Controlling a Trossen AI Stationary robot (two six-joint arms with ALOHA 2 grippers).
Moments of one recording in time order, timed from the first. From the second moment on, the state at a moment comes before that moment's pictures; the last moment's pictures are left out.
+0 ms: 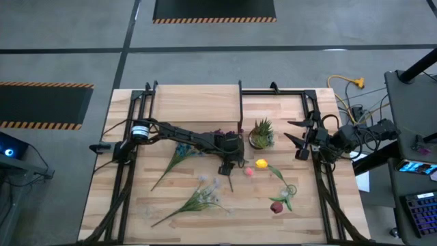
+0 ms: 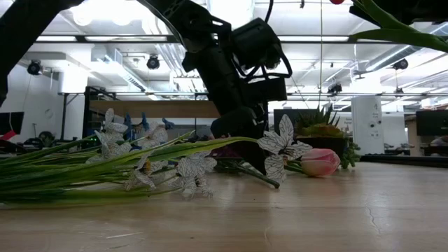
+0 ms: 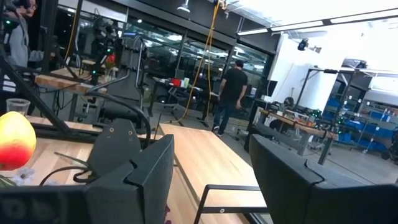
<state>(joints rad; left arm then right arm) 0.00 2.12 1.51 -0.38 -0.03 0.28 0.32 0.22 0.28 0.16 0.59 -0.36</state>
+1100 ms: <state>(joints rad) -0.01 1.98 1.63 -0.53 -0.03 0.25 0.32 0.22 0.28 0.14 0.60 -0.36</state>
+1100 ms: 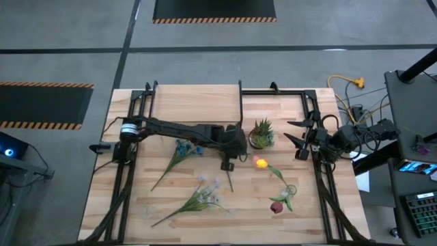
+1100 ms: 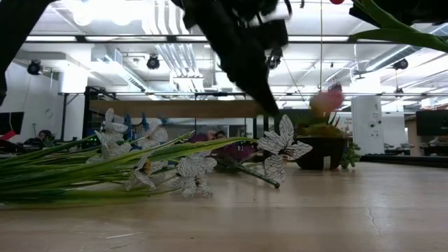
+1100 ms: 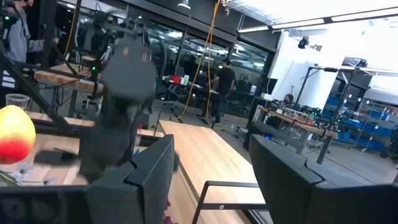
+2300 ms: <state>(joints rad) -0.01 1.60 1.44 0.33 -0.05 0.23 0.32 0.32 0.29 0.44 0.38 -0.36</state>
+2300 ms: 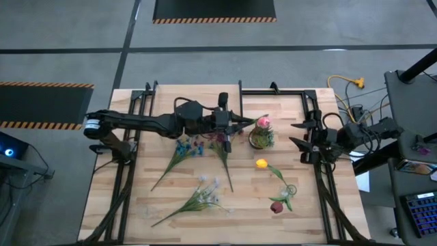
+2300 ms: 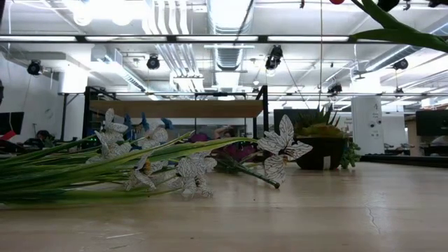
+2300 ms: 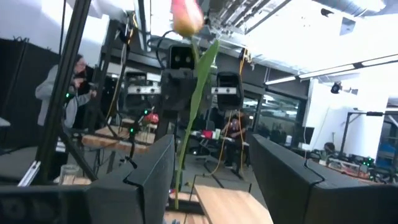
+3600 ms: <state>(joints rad) -0.01 1.63 1.43 0.39 0.03 0.23 0.09 1.08 0.66 0.69 0.15 -0.25</state>
